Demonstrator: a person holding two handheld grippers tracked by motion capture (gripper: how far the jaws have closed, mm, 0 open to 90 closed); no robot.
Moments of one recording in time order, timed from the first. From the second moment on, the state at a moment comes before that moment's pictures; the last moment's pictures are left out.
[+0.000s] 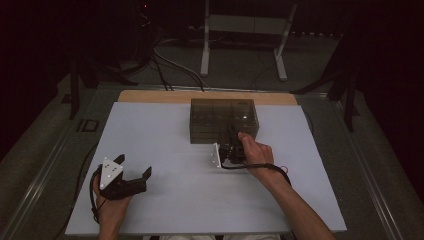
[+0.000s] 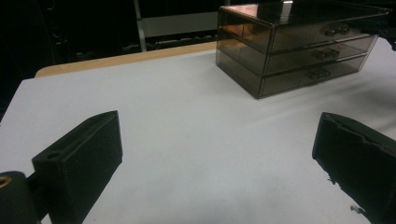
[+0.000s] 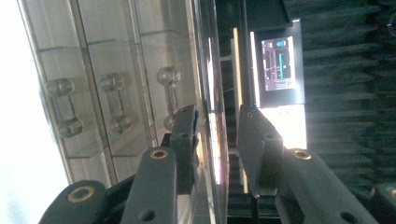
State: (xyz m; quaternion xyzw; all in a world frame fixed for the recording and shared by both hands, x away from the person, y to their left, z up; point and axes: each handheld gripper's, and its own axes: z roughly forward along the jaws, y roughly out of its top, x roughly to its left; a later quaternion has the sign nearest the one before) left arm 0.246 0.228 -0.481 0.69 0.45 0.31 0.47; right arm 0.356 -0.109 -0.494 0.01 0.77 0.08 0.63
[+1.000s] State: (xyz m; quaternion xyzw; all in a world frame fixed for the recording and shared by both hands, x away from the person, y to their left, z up) left arm 0.246 0.228 -0.481 0.69 0.45 0.31 0.47; right arm 0.359 -0.110 -0.511 -0.01 0.79 0.05 0.61
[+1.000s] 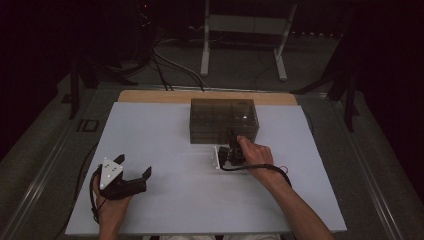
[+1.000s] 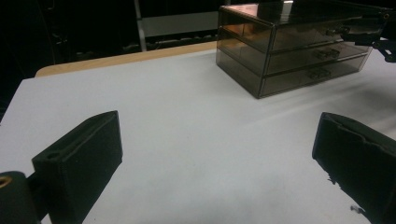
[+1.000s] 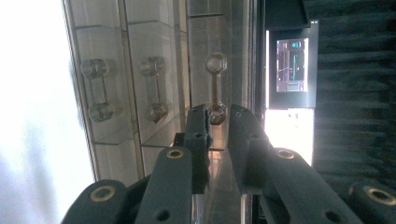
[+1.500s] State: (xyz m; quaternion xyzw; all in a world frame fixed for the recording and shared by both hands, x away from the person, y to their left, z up) left arm 0.246 0.228 -0.481 0.69 0.45 0.31 0.47; right arm 0.357 -0.108 -0.516 -0.02 0.78 0.04 0.63
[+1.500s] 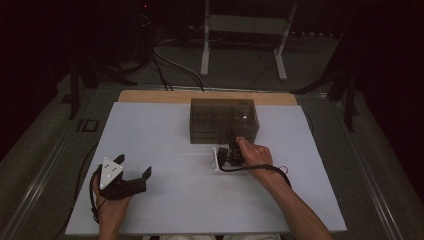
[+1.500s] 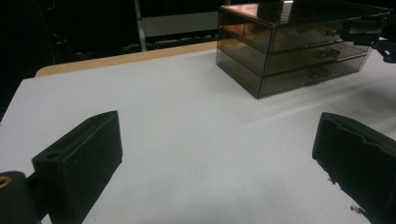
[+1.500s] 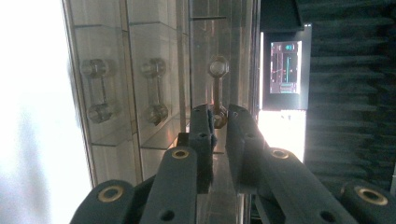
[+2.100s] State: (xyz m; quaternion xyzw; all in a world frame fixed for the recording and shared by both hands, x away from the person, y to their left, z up) left arm 0.246 0.226 -0.482 0.69 0.45 0.31 0.47; right arm 0.339 -0.112 -0.510 -0.02 0.79 0.06 0.61
